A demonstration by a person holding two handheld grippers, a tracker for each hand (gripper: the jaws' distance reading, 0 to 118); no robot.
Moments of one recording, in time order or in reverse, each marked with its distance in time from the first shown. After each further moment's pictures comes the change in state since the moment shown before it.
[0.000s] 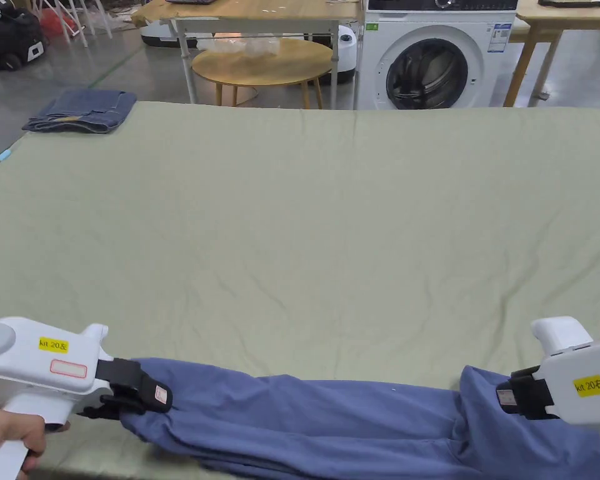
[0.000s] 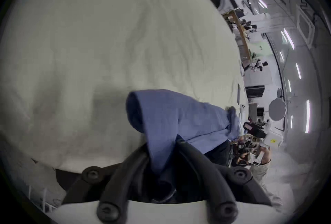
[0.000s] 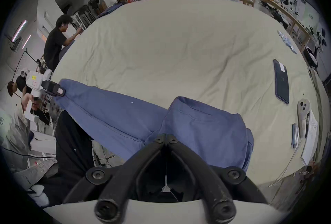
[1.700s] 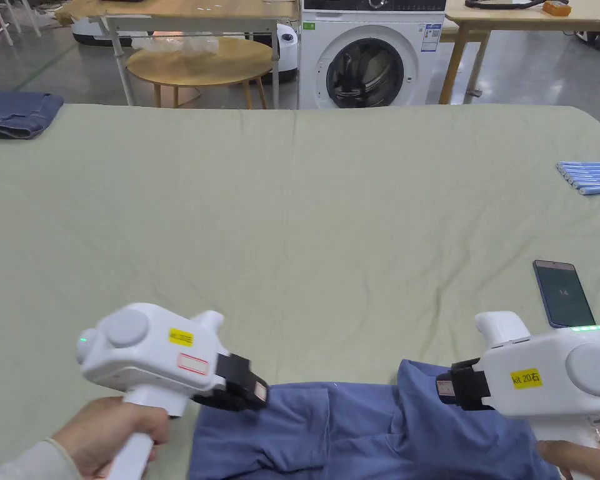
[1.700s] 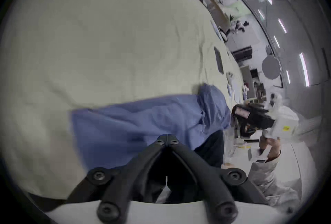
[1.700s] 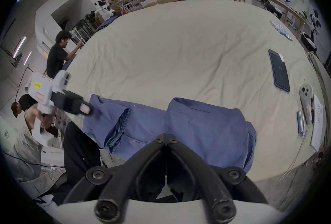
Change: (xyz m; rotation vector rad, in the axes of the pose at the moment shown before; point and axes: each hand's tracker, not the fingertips) left arm 0.108 0.017 -0.131 -0.113 -0.021 -0.244; right arm 0.013 -0.009 0.005 0.061 0.047 -0.104
